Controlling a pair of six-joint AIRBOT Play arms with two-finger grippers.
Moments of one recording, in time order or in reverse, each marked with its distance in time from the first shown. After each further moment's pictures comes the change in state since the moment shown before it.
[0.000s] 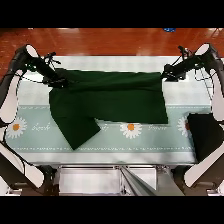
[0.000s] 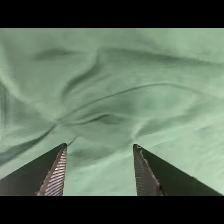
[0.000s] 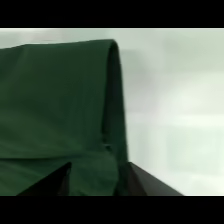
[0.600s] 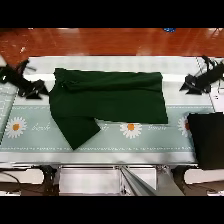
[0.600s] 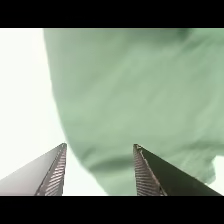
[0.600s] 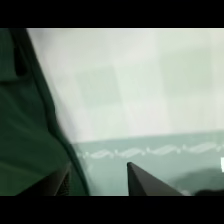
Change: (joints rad) left arm 0.249 0.435 -0.534 -0.018 -0.006 0.029; right arm -0.195 0.484 -0.585 -0.091 -0.051 -0.009
